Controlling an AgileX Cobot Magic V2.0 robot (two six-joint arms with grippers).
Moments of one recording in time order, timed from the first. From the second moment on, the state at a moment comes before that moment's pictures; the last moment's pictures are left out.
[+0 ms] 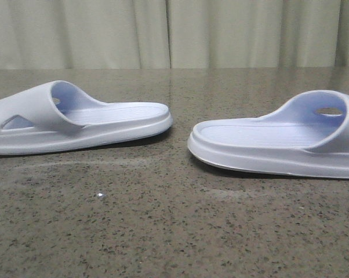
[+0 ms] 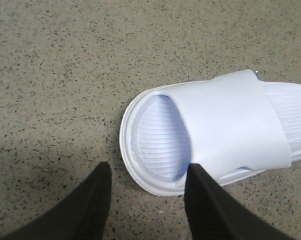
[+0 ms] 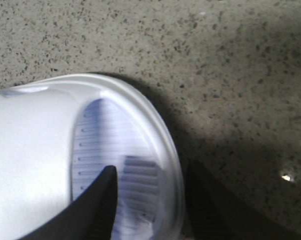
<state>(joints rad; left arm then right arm) 0.02 0.91 -0.63 -0.64 0.65 0.46 -0.29 1.17 -0.70 0.64 0.84 -0.53</state>
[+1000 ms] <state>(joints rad) 0.02 1.14 -0.69 -0.76 0.65 0.47 -0.29 1.20 -0.73 0.69 0.87 -0.56</state>
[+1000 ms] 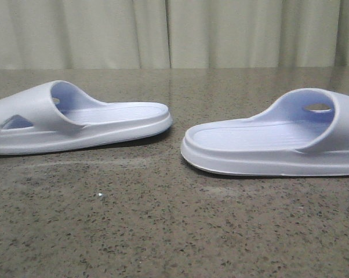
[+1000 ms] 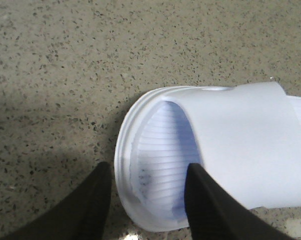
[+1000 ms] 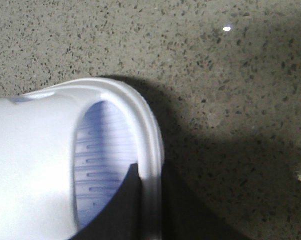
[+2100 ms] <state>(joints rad) 0.03 1.35 -0.75 -0.98 0.67 0.72 -0.29 1.20 -0.74 0.70 0.87 -0.57</state>
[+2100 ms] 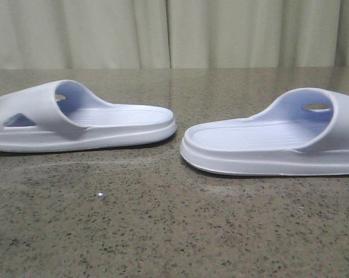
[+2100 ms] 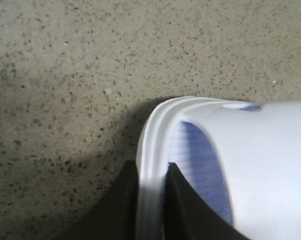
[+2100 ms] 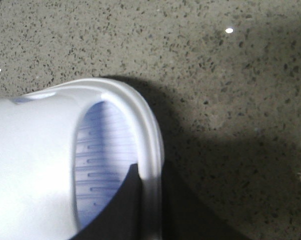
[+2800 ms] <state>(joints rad) 0.16 1.09 -0.77 -1.02 0.79 0.76 -0.29 1.05 -0.88 0.84 0.85 -0.59</state>
